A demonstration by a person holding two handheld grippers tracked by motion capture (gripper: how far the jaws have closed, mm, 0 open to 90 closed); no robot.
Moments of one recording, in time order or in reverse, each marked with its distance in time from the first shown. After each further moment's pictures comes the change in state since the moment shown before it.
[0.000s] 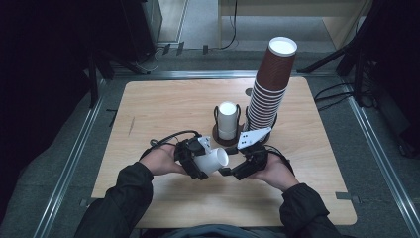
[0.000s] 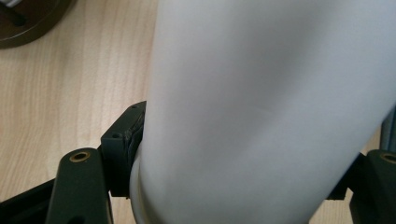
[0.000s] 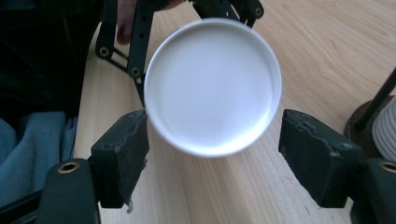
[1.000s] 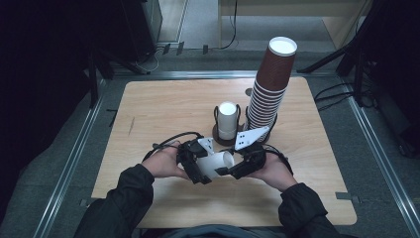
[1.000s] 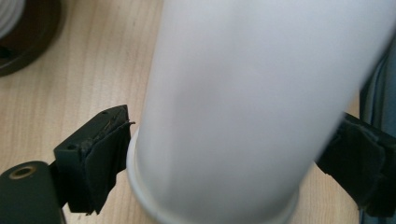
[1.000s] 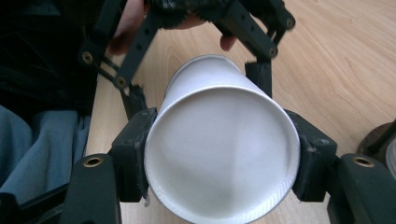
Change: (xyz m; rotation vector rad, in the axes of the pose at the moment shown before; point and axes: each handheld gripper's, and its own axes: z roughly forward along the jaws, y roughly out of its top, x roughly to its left) left arm -0.005 0.001 -0.005 -0.090 -0.012 0.013; right arm 0.006 0.008 -0.001 -0.008 0.044 -0.045
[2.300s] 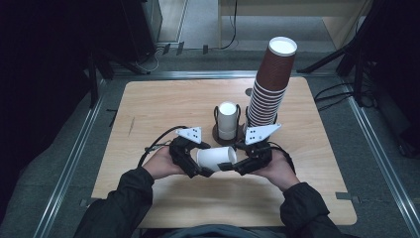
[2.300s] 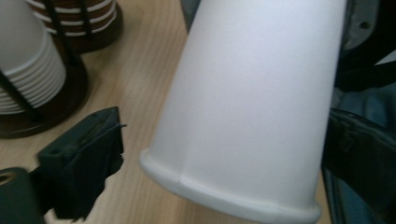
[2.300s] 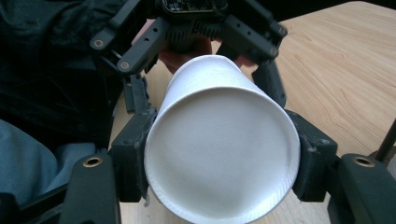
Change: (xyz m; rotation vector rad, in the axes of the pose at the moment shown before) left arm 0.005 -0.017 -0.016 -0.383 -0.090 -0.056; right arm -0.005 -0.002 -0.016 -0.162 0.047 0.029
